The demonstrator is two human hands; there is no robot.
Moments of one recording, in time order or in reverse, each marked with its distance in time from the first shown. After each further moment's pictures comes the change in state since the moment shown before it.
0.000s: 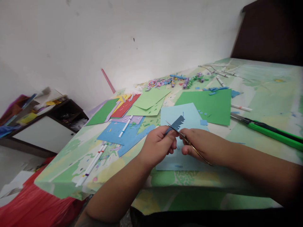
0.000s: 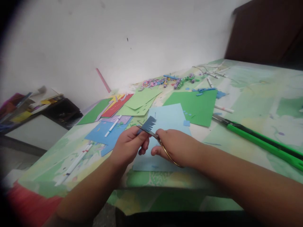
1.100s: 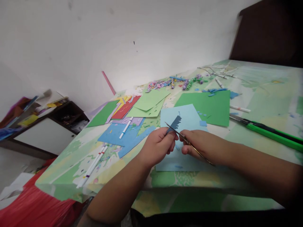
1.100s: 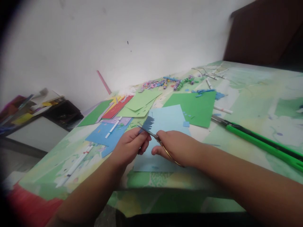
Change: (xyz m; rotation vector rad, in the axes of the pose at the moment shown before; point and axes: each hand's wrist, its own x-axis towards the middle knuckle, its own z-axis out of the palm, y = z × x) left_hand 0.001 0.005 -0.002 0.165 -0.060 0.014; right_hand -0.002 0.000 -0.003 -0.013 0.014 -0.035
